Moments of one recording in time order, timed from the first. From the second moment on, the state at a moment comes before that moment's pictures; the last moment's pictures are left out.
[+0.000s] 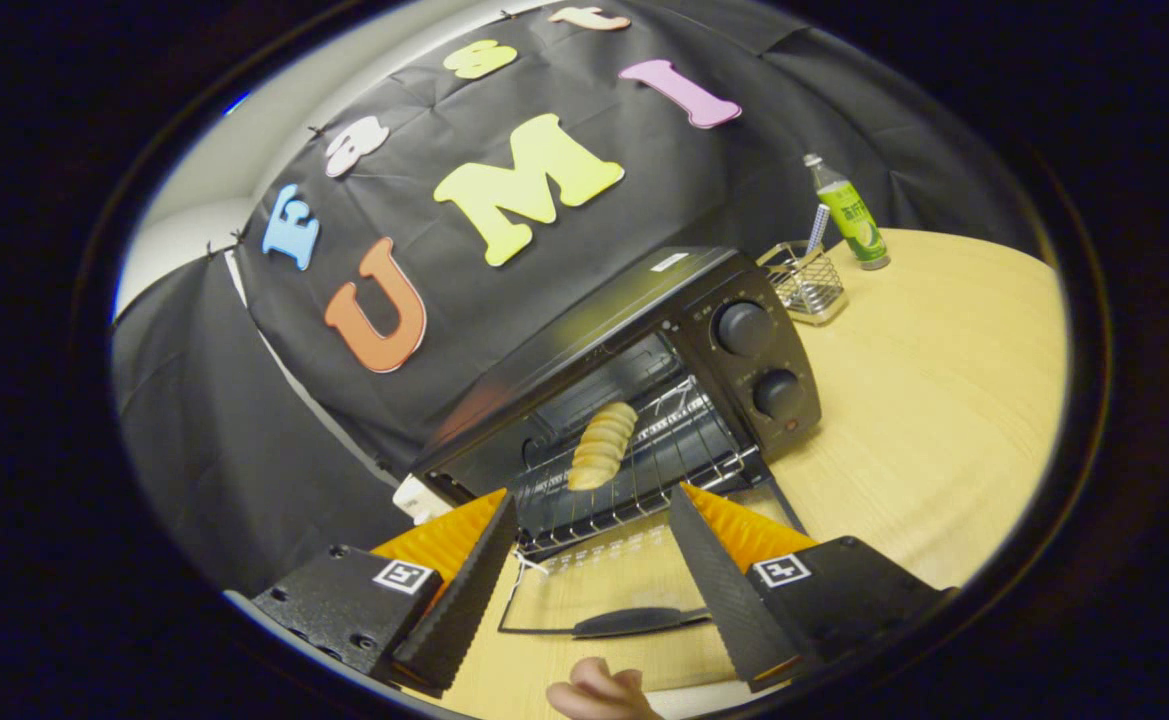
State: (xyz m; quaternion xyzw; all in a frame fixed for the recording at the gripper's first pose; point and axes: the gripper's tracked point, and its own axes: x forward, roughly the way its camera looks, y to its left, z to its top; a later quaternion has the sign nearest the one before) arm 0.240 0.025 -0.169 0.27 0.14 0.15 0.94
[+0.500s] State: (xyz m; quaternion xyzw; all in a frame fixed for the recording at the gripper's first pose) arm 0.194 0.034 -0.234 0.21 0.23 0.12 0.94
